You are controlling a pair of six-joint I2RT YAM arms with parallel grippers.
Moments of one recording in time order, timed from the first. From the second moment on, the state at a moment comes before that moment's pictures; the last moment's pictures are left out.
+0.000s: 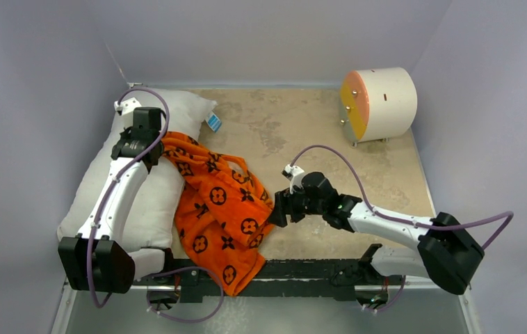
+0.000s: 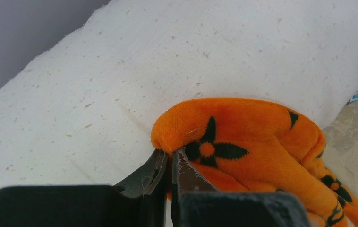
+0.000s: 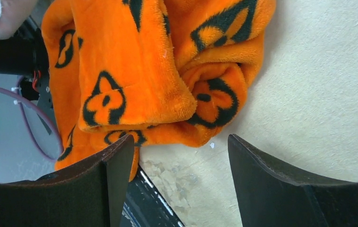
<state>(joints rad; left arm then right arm) -0.06 1.23 1.12 -0.67 -0.62 -0.43 0.82 1.20 0.52 0.02 -0.27 0.49</state>
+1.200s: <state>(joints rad) -0.06 1.23 1.12 -0.67 -0.58 -0.41 0.82 1.38 0.57 0.23 -0.41 0.52</state>
